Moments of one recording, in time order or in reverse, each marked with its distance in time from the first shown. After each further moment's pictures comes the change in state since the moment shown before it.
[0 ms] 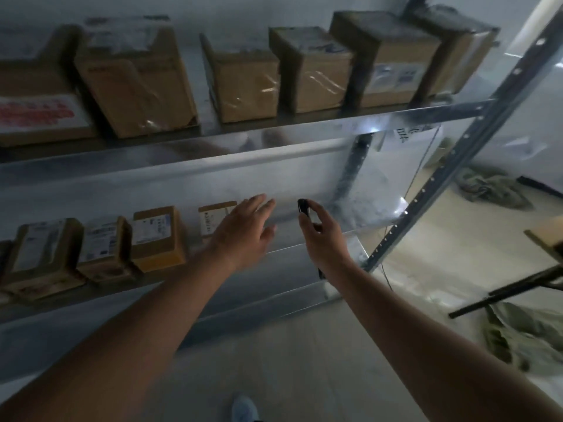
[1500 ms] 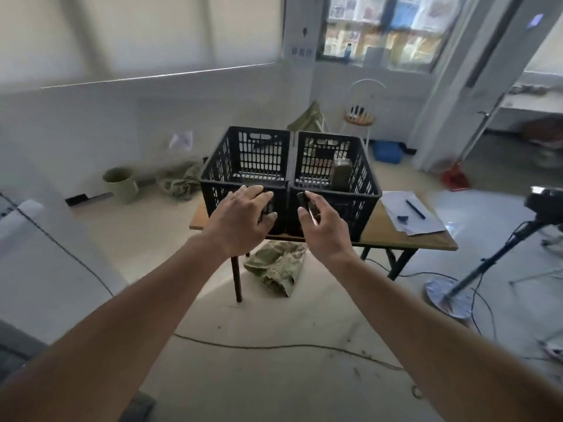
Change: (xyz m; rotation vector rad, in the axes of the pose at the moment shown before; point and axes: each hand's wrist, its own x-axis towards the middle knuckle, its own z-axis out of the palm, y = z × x) left_hand 0.152 0.777 0.215 -0.047 -0.253 1.111; right_hand -0.177 0.199 -0.698 -0.228 1.059 0.360
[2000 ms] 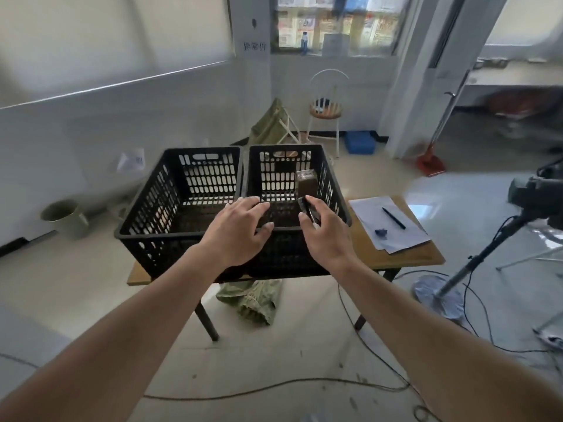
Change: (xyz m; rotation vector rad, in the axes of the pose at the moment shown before) left_hand 0.239 0.046 0.083 -0.002 -0.112 0.096; right_hand 0.204 0.115 -0.062 -0.099 0.072 0.104
